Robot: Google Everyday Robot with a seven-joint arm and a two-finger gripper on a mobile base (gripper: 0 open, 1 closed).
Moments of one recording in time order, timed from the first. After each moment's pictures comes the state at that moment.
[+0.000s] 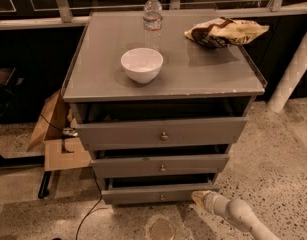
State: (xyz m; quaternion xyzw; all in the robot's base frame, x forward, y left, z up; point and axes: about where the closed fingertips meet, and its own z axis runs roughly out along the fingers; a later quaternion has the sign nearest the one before) arm 0.580 -0.247 0.165 -0.63 0.64 -0.03 0.44
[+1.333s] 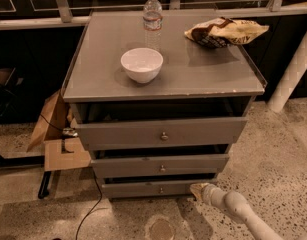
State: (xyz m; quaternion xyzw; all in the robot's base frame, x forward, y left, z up) arm 0.622 -0.244 0.174 -0.62 0.64 -0.05 0.45
